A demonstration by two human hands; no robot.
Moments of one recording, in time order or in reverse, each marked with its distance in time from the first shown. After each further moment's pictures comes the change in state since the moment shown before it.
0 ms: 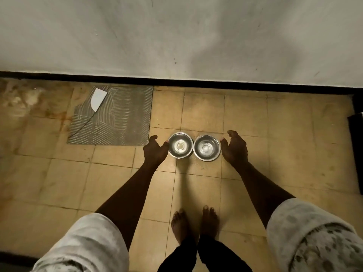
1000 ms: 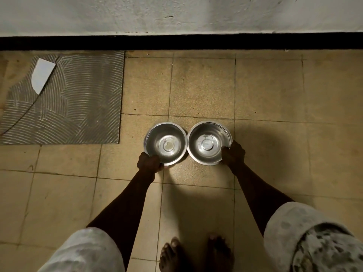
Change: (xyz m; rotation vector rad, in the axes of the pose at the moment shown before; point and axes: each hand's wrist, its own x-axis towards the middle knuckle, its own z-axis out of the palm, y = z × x) left_hand 0.230 -0.179 0.222 -0.397 -0.006 -0.391; right_hand 0.184 0.207 0.242 0.183 -0.061 0.349
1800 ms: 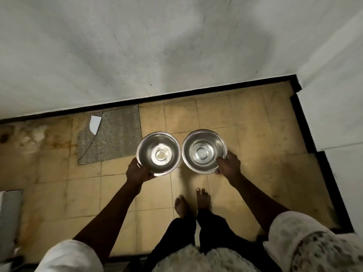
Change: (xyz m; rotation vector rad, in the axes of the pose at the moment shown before) left_hand -0.537 0.166 -0.258 0.125 -0.130 0.294; right_hand -0.494 -0.148 -0.365 0.341 0.015 0.012
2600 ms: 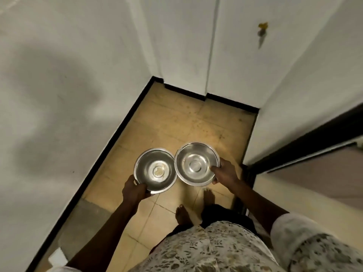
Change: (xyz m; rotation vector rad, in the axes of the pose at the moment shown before) left_hand -0.113 0.050 0.016 0.669 -0.606 0.442; right_hand -0.289 0.123 -0.009 0.542 0.596 0.270
